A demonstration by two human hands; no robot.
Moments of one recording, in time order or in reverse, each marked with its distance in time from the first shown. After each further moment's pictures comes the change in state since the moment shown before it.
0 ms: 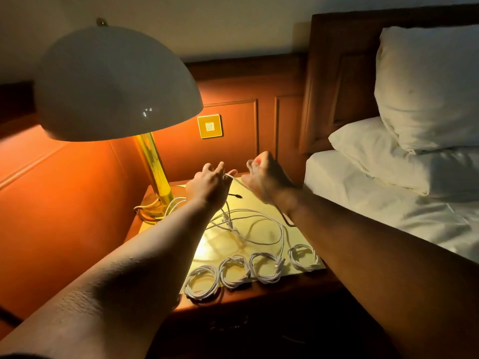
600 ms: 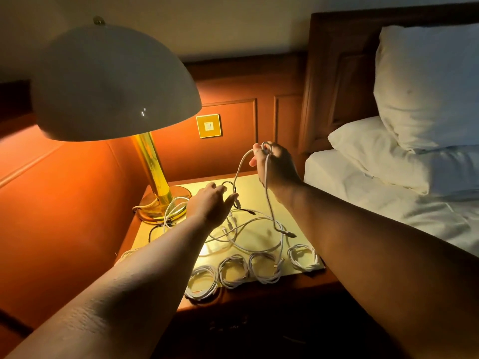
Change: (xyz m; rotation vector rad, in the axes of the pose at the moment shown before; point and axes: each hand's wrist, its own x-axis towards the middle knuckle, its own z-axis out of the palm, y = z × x) left_hand -0.023 -0.011 0.029 -0.051 -0.106 0.046; right_hand 0.008 -0.002 -0.011 0.277 0.207 -0.014
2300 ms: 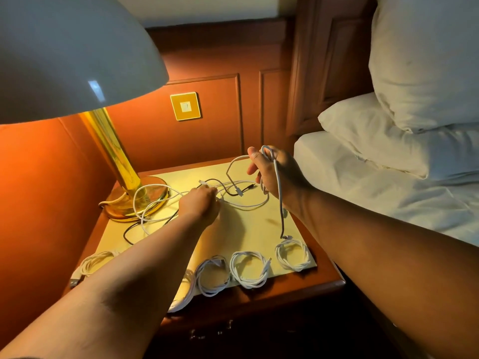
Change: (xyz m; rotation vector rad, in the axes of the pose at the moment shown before) left_hand 0.031 0.005 0.071 0.081 -0.128 0.018; right_hand 0.007 0.065 -0.021 0.050 -0.128 -0.091
